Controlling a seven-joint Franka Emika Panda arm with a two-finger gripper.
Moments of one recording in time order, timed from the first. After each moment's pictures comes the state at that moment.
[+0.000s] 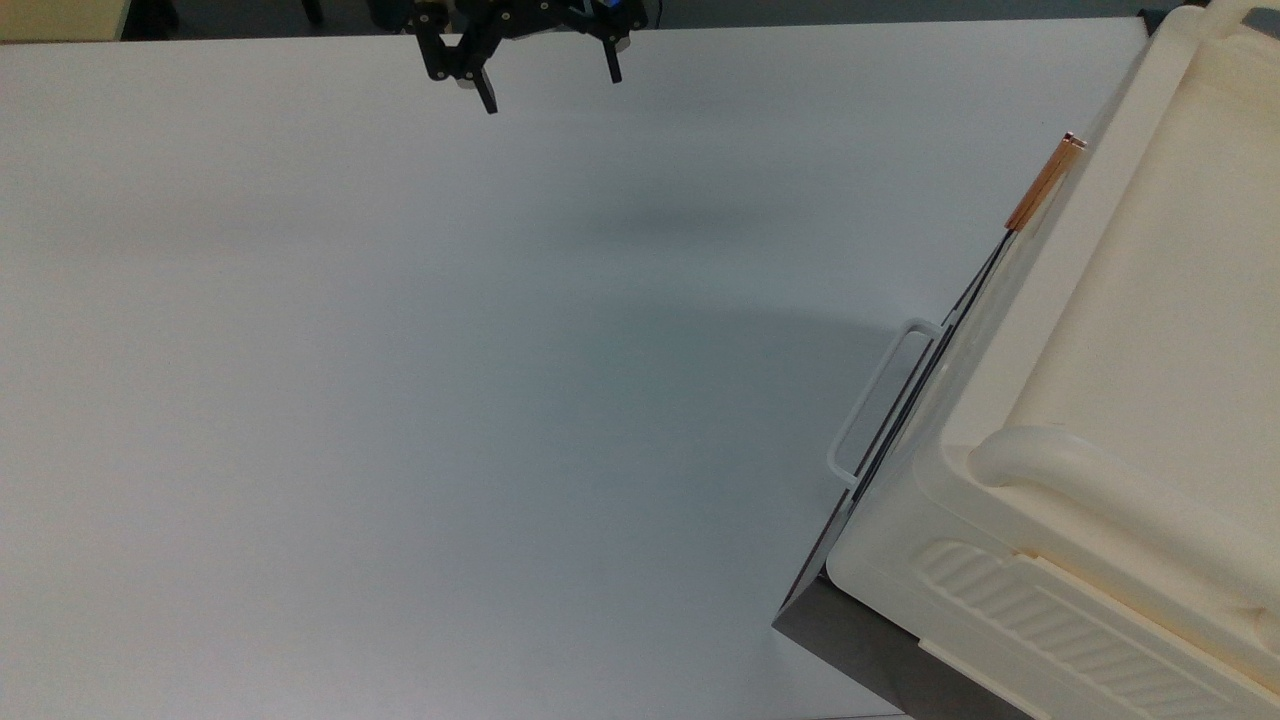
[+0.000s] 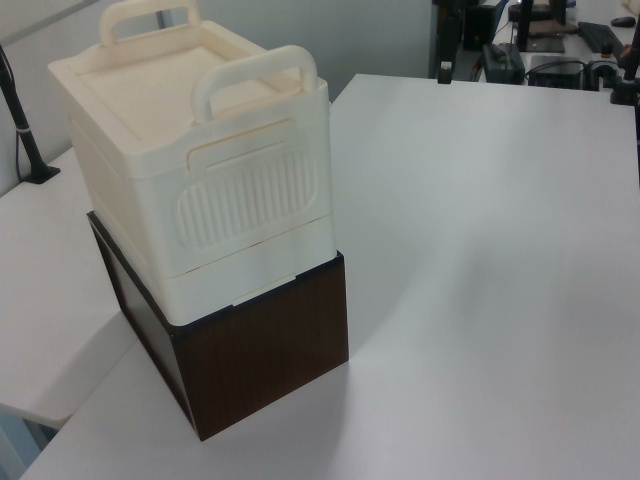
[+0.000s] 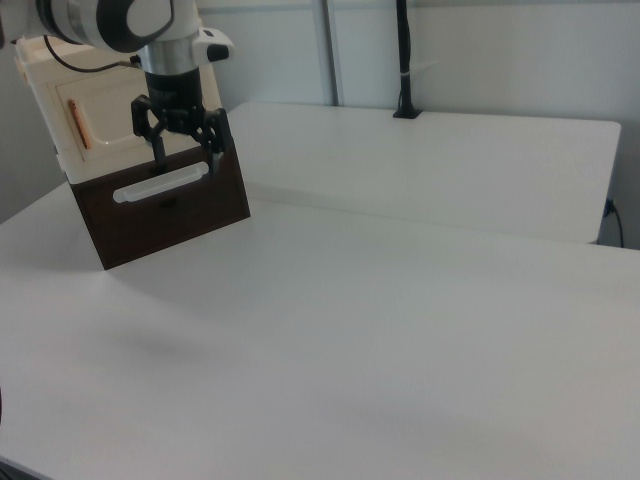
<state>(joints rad) 0.05 0.14 -0.03 -1.42 0.16 1.60 -0.21</state>
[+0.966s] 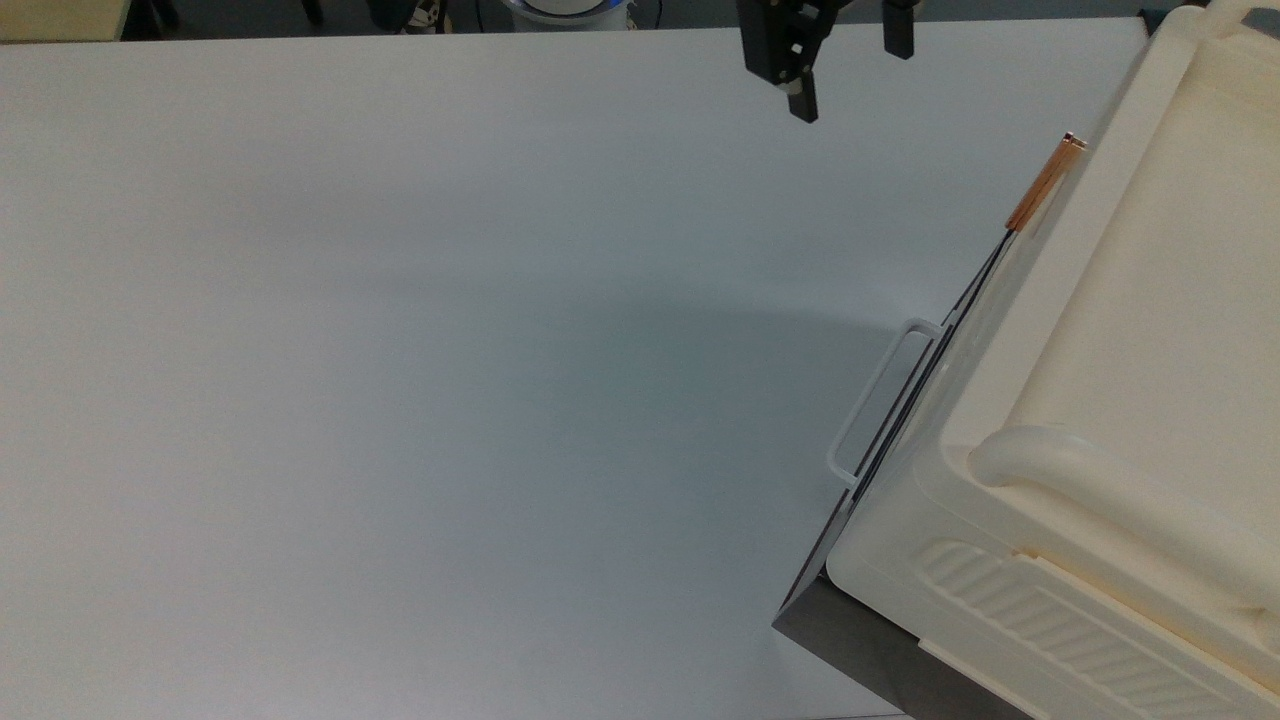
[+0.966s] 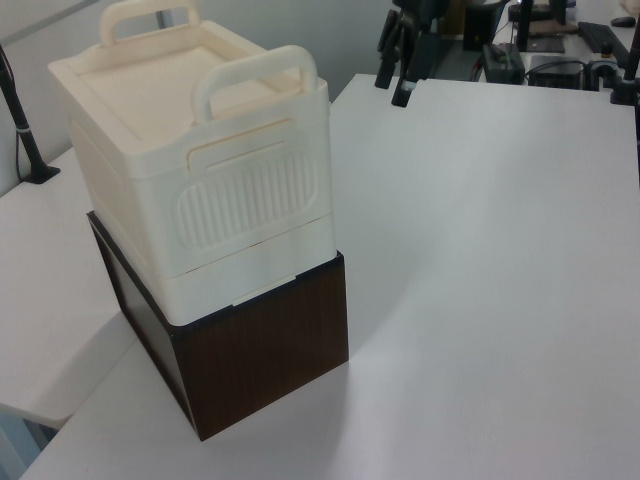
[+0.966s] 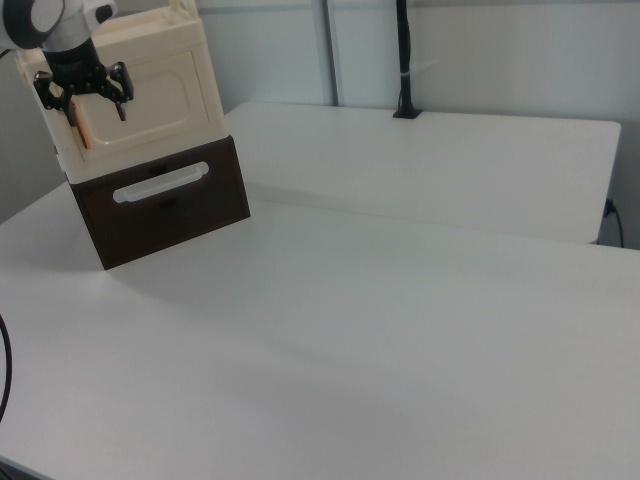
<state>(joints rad) 0.35 0.15 -0.01 -1.40 0.16 1.89 -0.34</state>
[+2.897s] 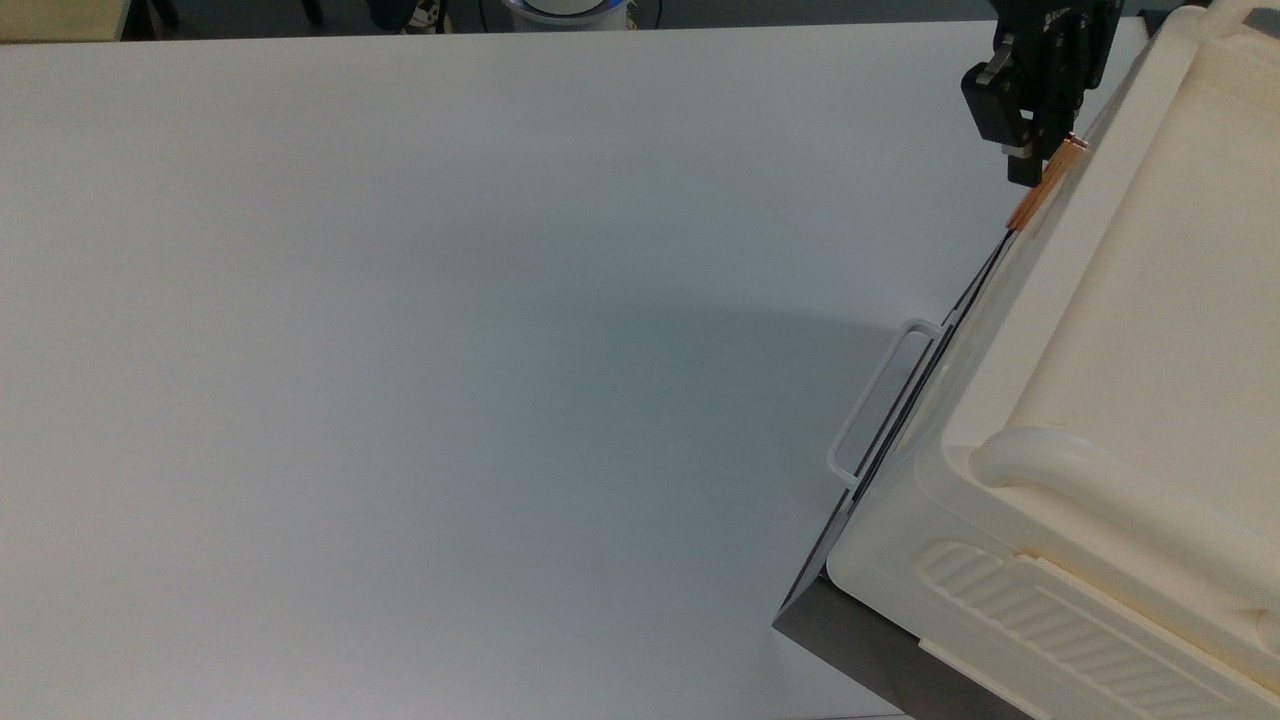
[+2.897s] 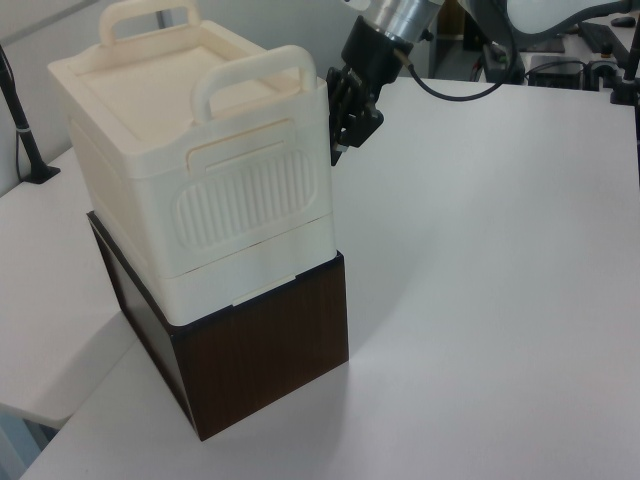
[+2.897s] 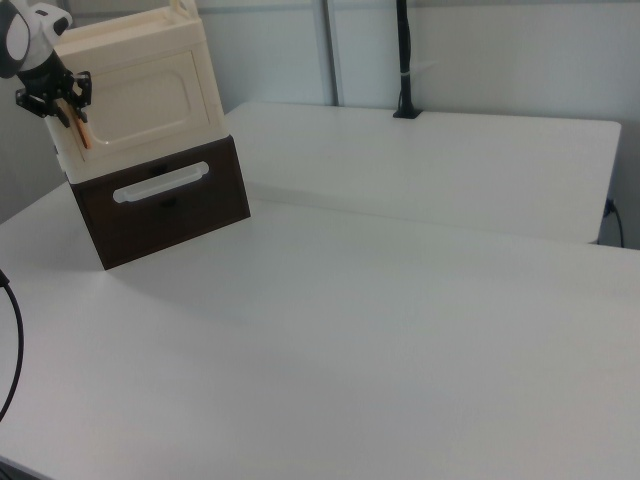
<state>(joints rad) 0.53 0.31 -0.01 -1.32 0.03 2.14 -0.25</state>
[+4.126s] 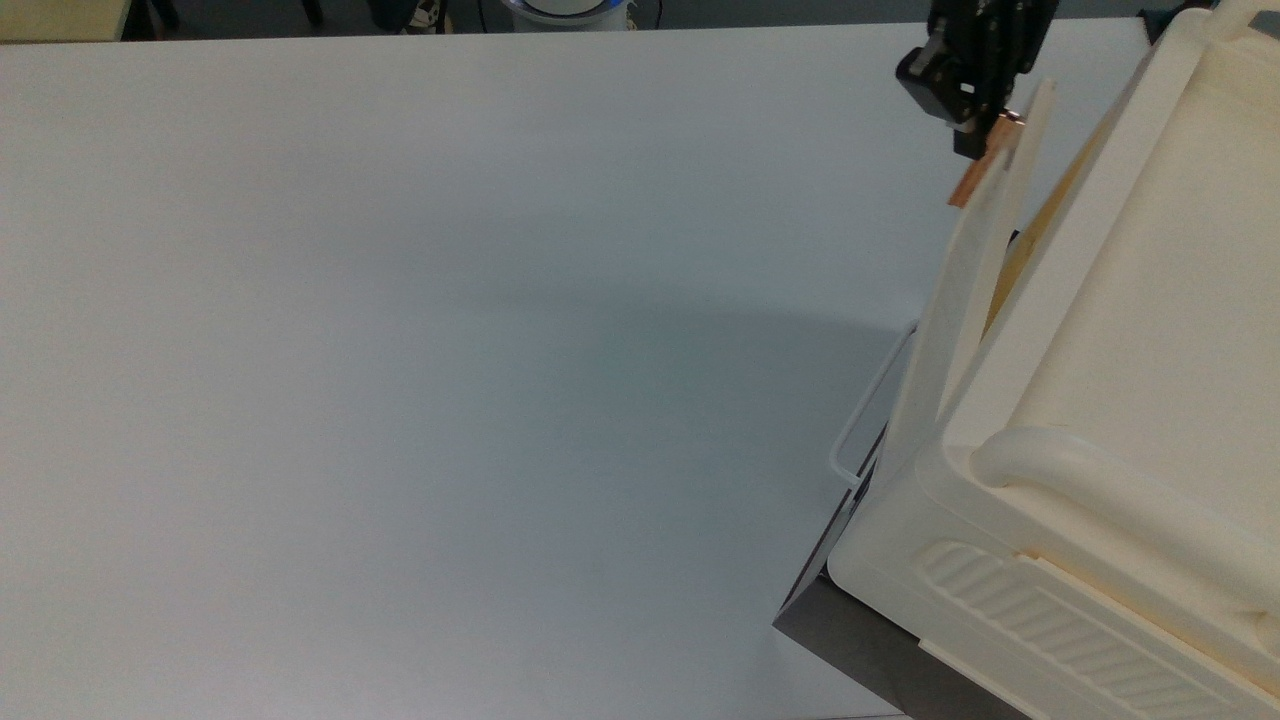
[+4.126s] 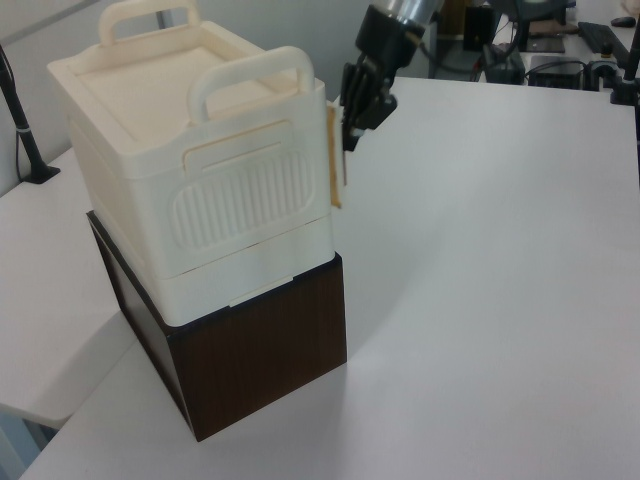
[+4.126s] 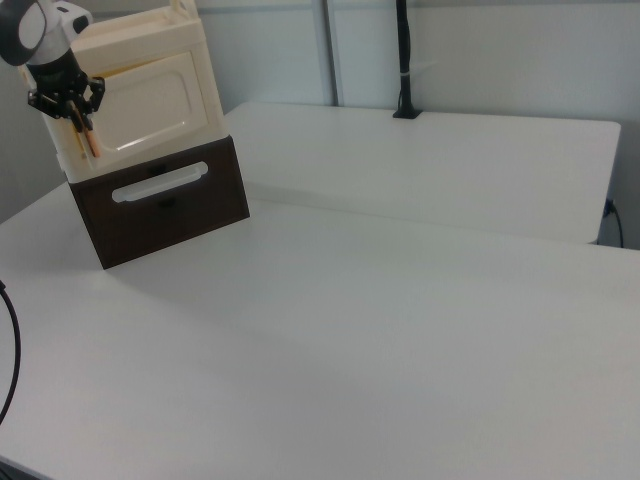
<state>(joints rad) 0.46 0.25 -0.01 -1.35 0.11 2.01 -0.31</state>
